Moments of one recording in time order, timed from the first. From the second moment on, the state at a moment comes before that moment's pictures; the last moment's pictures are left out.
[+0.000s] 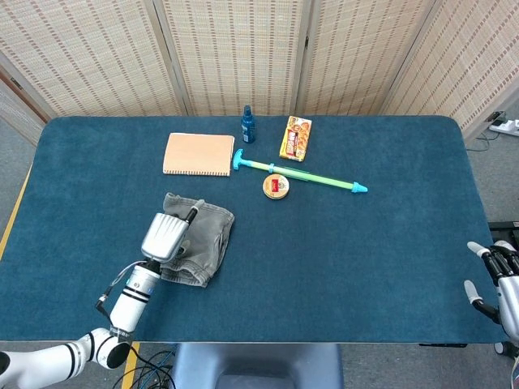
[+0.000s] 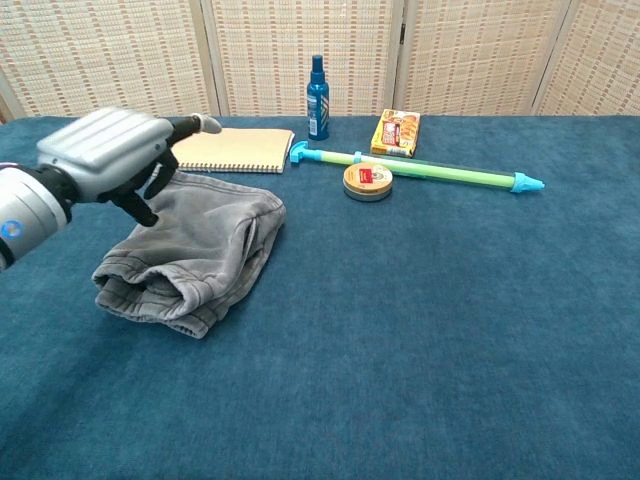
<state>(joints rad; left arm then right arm) -0.65 -1.64 -0.18 -1.36 1.32 1.21 0.53 -0.03 -1.04 0.06 -1.62 -1.59 1.64 -0.01</state>
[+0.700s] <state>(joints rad) -0.39 -1.34 -0.14 -1.52 1.22 1.35 0.34 0.06 -1.04 0.04 -1.59 -1.63 1.52 0.02</state>
